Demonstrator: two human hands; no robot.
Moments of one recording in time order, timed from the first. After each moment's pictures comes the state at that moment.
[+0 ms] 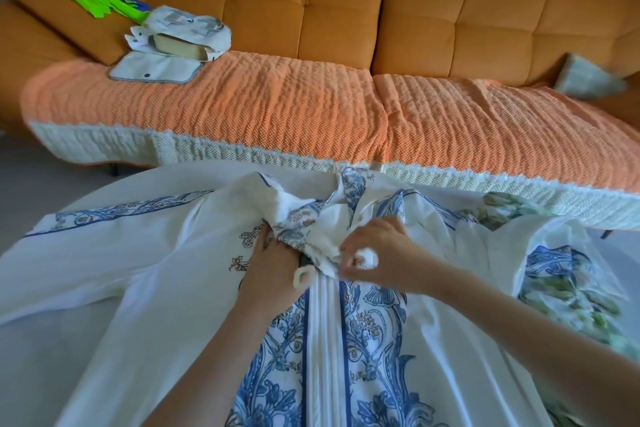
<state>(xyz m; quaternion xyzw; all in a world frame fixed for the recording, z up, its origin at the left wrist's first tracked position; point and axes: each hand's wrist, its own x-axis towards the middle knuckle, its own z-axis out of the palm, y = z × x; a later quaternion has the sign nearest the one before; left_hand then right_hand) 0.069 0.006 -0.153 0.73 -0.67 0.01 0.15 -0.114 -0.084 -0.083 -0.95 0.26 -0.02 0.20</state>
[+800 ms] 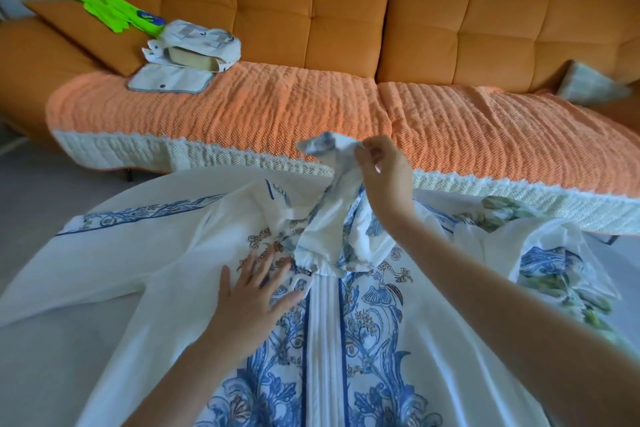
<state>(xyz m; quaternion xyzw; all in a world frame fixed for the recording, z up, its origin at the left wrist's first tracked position) 0.079 0.081 -0.144 0.79 -0.59 -0.17 0.02 -0.048 -0.112 -0.042 -0.74 0.41 -0.48 0.24</state>
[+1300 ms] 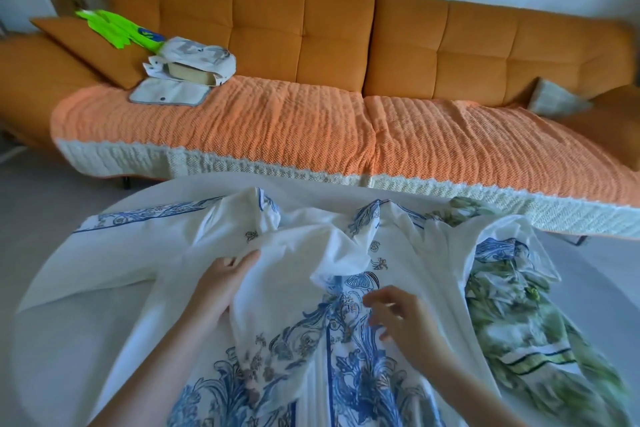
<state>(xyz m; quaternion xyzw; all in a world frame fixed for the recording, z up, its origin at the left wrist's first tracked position) 0.084 0.103 -0.094 0.77 -0.24 -0.39 0.45 -0.182 0.034 -0.098 -0.68 0.51 -0.22 0.49</state>
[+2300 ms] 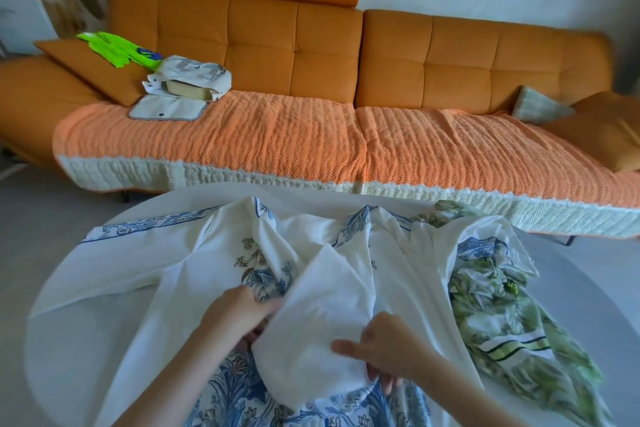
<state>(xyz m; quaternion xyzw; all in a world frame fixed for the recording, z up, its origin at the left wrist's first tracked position) 0.044 0.123 -0.076 0.84 -0.42 -0.32 0.15 -0.187 0.053 -0.072 -0.76 0.48 0.10 0.43</state>
